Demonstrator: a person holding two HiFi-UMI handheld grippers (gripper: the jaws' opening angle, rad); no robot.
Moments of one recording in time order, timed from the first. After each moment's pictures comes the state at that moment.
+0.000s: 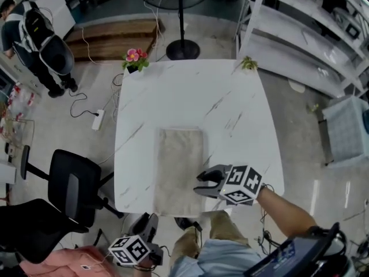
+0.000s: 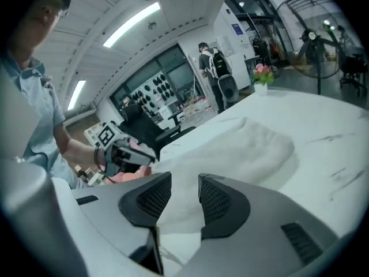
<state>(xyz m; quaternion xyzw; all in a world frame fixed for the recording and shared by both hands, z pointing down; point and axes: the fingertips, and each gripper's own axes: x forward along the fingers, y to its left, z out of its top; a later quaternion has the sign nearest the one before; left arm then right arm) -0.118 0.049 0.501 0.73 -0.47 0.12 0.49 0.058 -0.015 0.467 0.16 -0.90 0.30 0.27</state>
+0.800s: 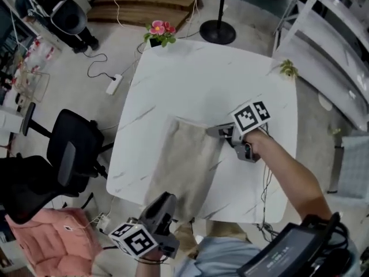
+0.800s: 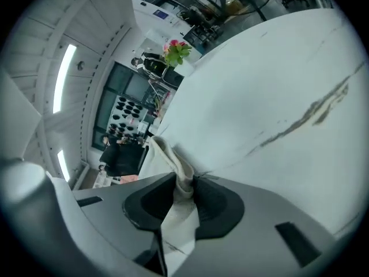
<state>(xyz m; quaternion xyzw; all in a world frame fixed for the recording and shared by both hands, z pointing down) -0.006 -0.016 0.437 0.70 -0.46 -0.05 0.54 0.123 -0.207 0.542 0.18 -0.77 0.56 0.23</state>
